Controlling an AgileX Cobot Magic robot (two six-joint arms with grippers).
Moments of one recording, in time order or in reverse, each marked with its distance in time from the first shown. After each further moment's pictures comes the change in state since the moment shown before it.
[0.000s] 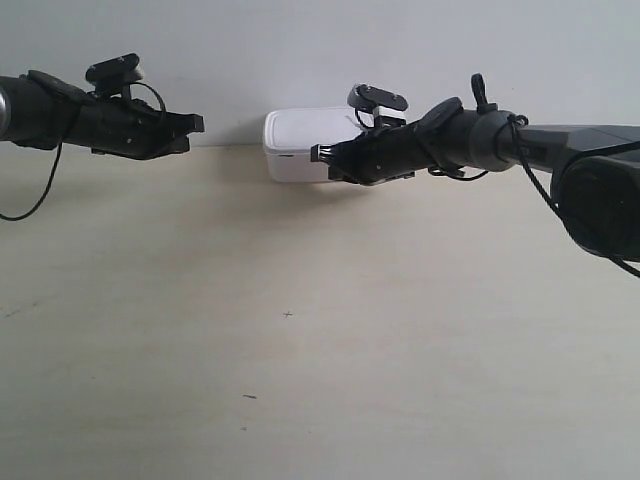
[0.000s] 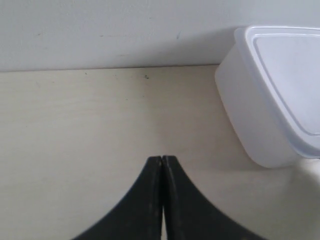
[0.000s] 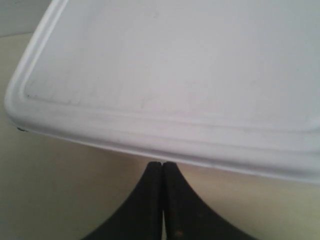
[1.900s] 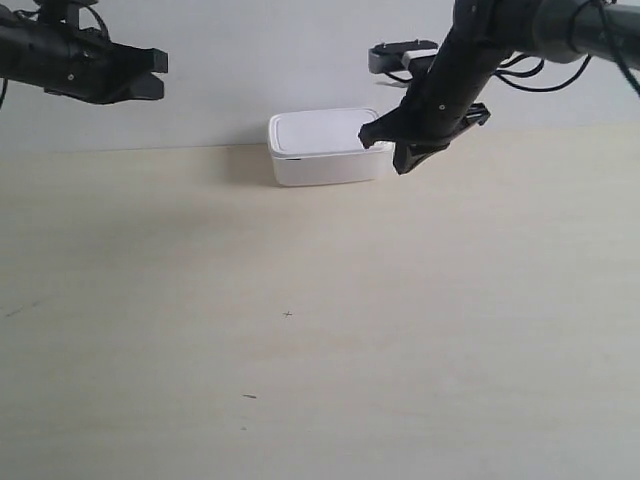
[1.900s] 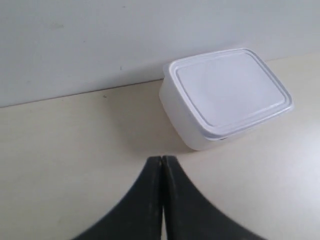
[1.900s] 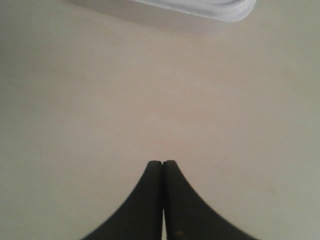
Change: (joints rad) left arm 0.030 -0.348 0.207 0.069 0.157 0.012; right arm -0.008 -0.332 0.067 -0.787 0.592 0.423
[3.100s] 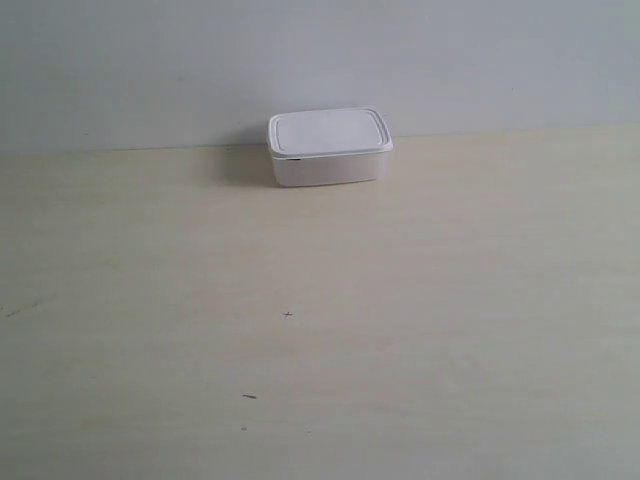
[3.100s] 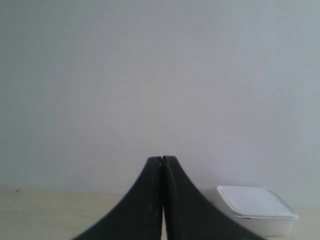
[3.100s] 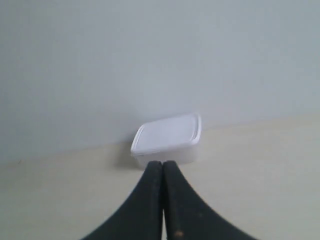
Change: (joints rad) left arm 0.000 -1.746 1.271 -0.126 -0.541 0.095; right arm -0.022 -1.712 1.541 0.282 -0.884 0.054
